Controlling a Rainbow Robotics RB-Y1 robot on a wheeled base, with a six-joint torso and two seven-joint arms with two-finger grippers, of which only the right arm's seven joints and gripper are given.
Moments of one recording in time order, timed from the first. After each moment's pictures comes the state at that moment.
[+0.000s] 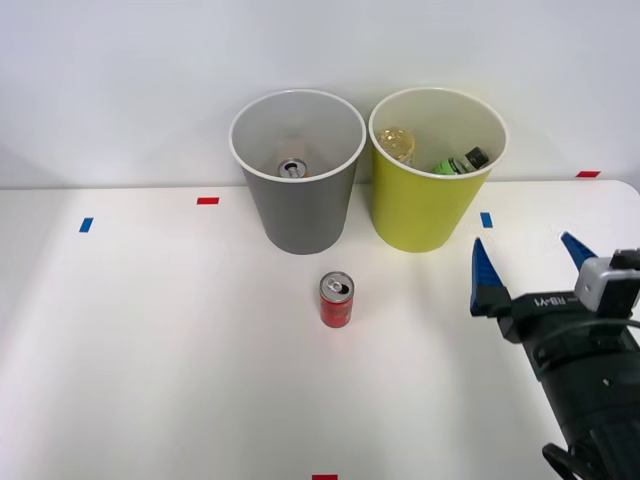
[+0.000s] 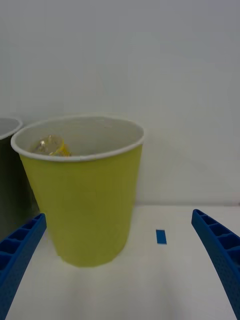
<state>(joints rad) 0.54 -0.27 0.18 -2.34 0.49 0.16 0.92</state>
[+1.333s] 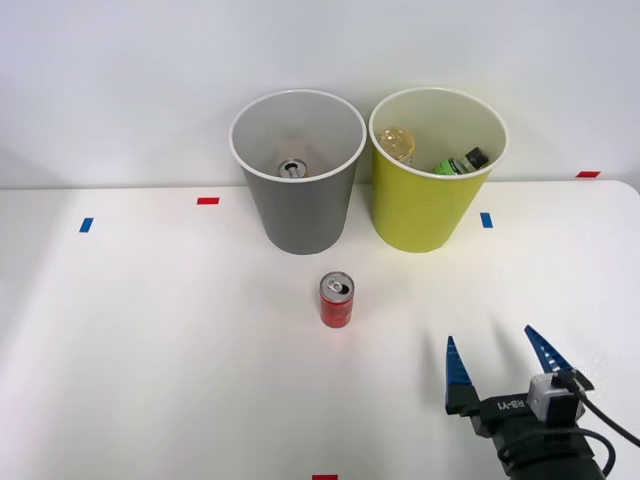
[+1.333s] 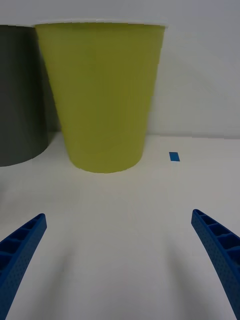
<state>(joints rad) 0.68 -0.05 0.11 -1.95 0.58 -0.35 1.07</state>
